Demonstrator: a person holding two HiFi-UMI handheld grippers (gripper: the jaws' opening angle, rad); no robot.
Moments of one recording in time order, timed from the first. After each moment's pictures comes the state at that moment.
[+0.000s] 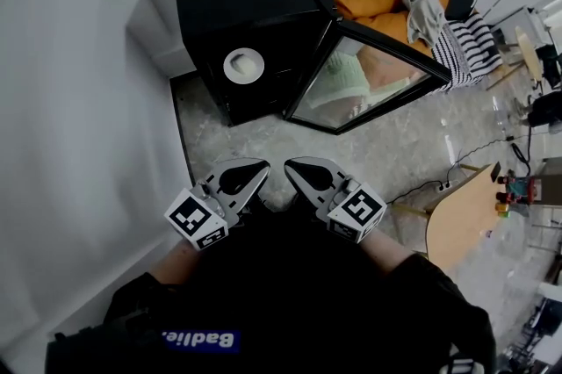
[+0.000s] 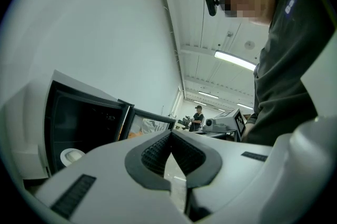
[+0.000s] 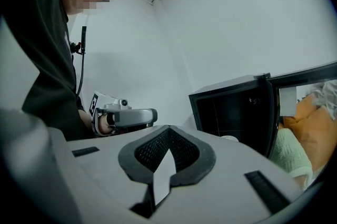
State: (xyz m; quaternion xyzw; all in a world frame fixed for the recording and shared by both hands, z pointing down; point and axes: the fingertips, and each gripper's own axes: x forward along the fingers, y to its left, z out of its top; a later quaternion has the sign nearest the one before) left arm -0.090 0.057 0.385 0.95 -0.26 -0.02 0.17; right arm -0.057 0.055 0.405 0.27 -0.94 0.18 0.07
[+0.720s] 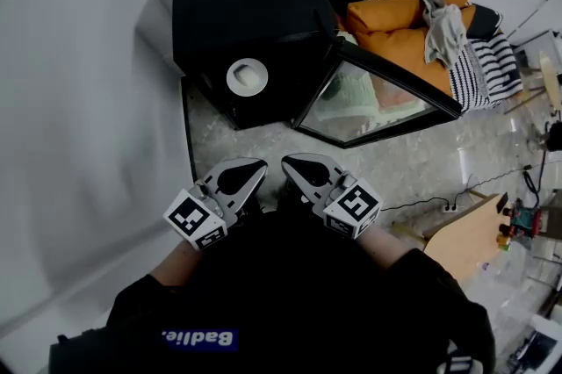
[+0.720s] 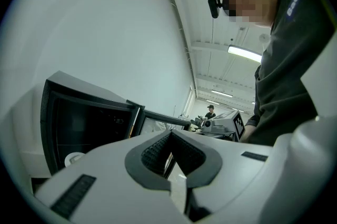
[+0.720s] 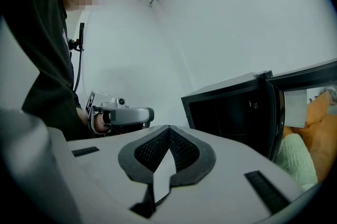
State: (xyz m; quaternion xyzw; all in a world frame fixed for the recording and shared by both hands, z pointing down) left arm -0.056 -0.008 0.395 0.93 -0.32 0.00 0.18; right arm -0.025 -0.016 0.420 0.21 -0.96 0.19 0.06
